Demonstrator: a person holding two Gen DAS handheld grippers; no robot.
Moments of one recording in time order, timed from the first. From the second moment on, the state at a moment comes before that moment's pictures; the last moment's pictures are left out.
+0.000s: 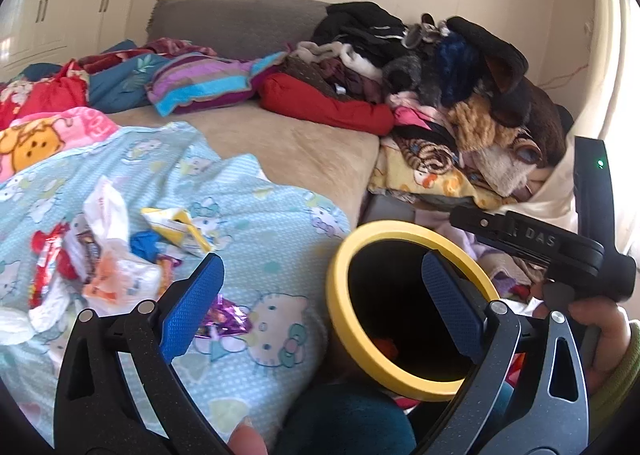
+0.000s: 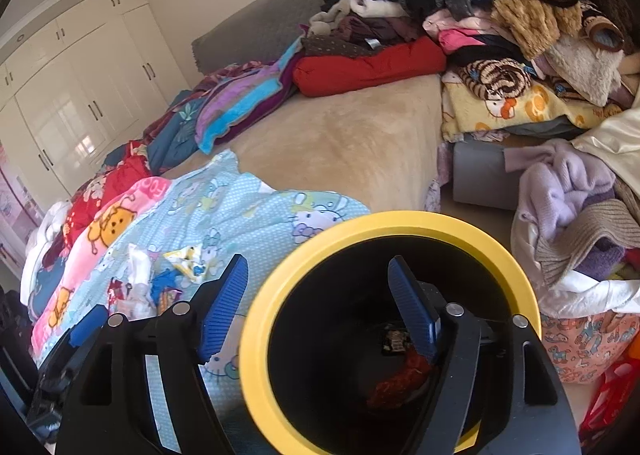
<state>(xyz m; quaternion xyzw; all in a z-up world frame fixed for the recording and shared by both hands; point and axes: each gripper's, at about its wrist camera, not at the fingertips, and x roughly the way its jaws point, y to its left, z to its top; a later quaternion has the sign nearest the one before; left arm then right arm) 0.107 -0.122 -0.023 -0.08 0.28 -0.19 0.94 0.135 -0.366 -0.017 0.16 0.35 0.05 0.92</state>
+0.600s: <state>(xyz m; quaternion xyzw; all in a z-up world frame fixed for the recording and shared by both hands) 0.100 -0.062 -0.014 -0.10 0.25 -0.12 0.95 0.127 -0.302 -0.011 0.12 0.34 0.11 0.93</state>
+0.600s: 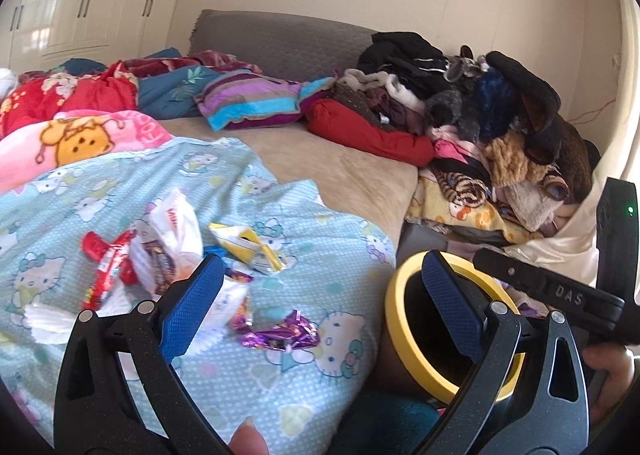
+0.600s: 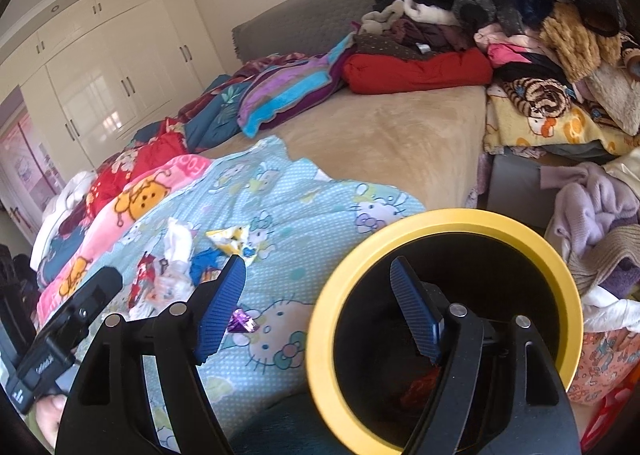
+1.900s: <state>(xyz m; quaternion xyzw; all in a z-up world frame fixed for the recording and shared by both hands) 0.101 0.062 -0.038 -0.15 0.25 0.02 0.96 0.119 -0.181 -0.018 0.06 0.33 0.21 0.92</state>
